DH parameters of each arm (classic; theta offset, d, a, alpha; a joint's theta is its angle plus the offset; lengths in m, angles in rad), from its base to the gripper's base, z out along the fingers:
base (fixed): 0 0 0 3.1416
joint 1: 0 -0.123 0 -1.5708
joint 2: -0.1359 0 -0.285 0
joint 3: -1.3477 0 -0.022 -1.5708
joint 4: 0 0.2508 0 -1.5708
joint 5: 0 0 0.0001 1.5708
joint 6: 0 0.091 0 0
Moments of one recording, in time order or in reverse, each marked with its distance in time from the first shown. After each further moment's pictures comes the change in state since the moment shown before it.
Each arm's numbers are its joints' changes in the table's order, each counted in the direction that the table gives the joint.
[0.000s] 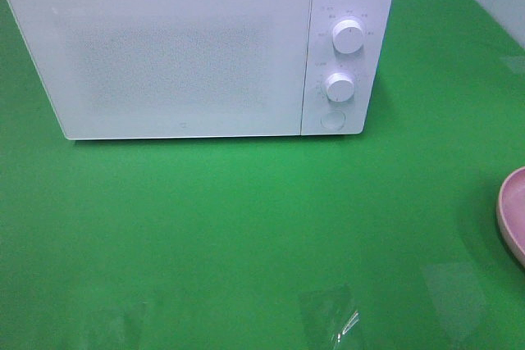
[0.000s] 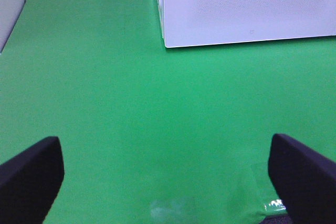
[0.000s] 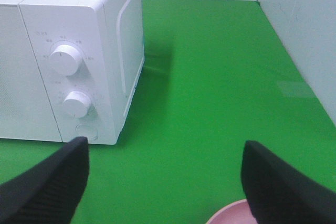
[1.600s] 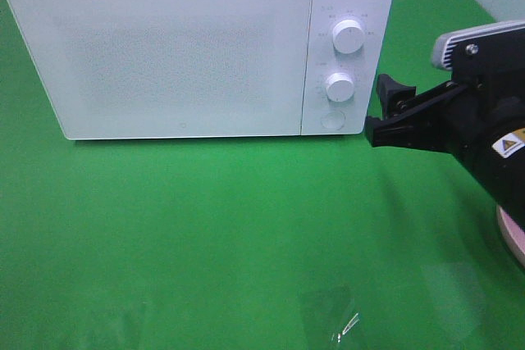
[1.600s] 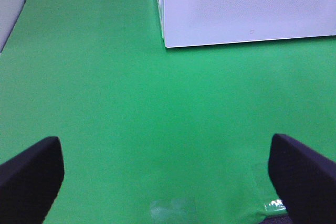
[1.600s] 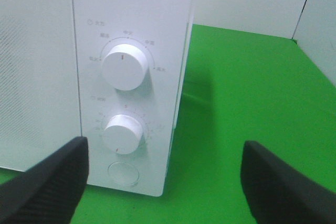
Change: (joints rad) left arm 0.000 0.000 0.000 0.000 0.000 0.000; right arm -0.626 -0.958 0.003 0.685 -1.184 -0.413
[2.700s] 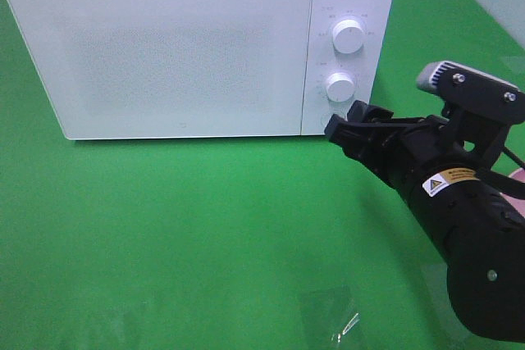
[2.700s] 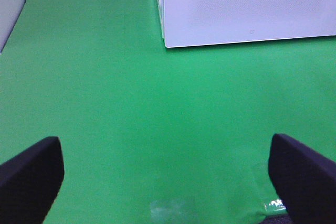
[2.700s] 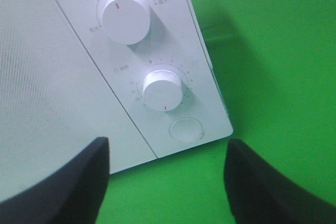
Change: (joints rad) left arm 0.000 0.000 0.000 0.000 0.000 0.000; right arm -0.185 -0.198 0.063 0.213 -0.086 0.593
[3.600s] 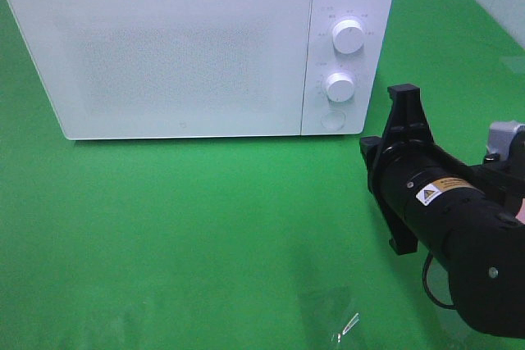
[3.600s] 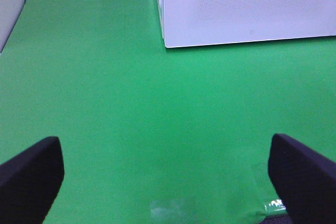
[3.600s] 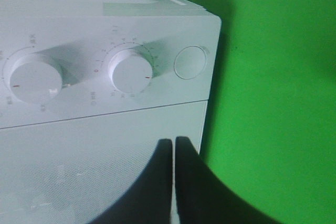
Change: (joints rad) left arm 0.000 0.000 0.000 0.000 0.000 0.000; right arm 0.027 0.000 0.000 -0.026 0.159 1.012
